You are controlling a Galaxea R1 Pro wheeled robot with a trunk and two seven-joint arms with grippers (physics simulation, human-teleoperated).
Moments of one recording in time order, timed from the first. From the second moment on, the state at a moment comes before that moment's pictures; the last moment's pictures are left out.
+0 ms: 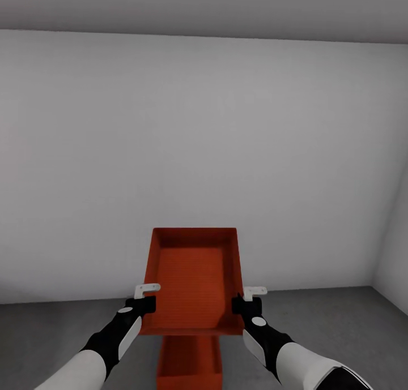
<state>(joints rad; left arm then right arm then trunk) -0.61 -0.01 -0.15 -0.48 0.21 0.13 0.14 -0.71 0.13 0.50 -0.16 -0.42 -0.25 -0.22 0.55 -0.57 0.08</state>
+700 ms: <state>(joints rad) -0.61 -0.02 -0.15 -0.48 0.21 0.13 0.14 -0.71 0.13 0.50 -0.16 -0.42 -0.25 -0.22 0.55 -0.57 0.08</state>
